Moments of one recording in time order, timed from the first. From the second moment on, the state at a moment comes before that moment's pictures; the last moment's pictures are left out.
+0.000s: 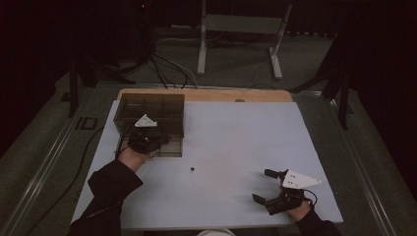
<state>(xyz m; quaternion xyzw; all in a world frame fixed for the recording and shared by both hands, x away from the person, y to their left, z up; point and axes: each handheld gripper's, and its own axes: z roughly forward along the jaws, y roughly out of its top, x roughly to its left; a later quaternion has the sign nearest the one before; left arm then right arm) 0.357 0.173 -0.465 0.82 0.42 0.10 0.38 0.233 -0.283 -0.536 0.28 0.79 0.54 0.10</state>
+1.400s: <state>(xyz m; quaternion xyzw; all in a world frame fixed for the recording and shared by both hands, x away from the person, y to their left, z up) 0.372 0.156 -0.494 0.81 0.47 0.12 0.33 0.232 -0.285 -0.535 0.28 0.79 0.54 0.11</state>
